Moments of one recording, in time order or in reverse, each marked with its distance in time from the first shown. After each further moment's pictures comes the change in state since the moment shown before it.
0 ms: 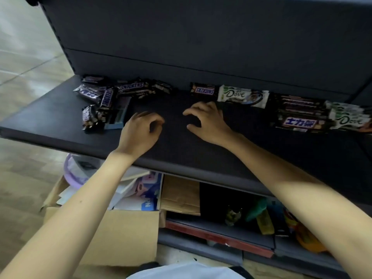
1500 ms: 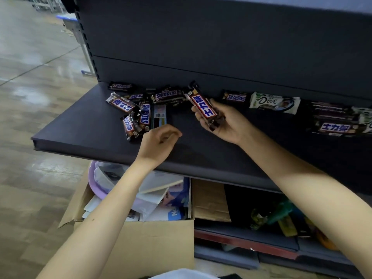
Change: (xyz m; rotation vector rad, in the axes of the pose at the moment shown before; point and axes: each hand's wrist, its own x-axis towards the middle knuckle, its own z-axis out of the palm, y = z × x) left_hand -0.020 -0.071 -0.049 -0.525 -0.087 -0.201; right_hand 0.050 -0.095 0.007 1.843 -0.076 0.529
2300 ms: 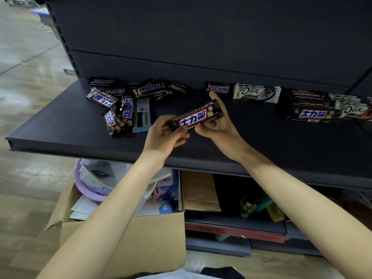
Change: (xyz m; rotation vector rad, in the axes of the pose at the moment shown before) left_hand -0.010 0.032 0.039 -0.669 -0.060 -0.303; right_hand -0.045 0.037 -0.036 -0.593 0.024 -0.435
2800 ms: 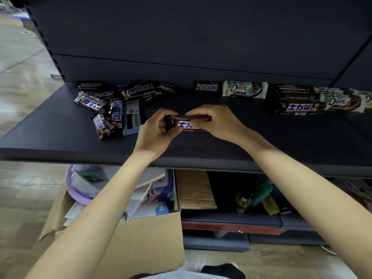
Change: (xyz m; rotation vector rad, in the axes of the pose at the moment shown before) left_hand 0.010 0.000 -0.003 0.586 -0.085 0.379; right_hand 0.007 -0.030 -0.017 -0.906 -0.052 -0.119
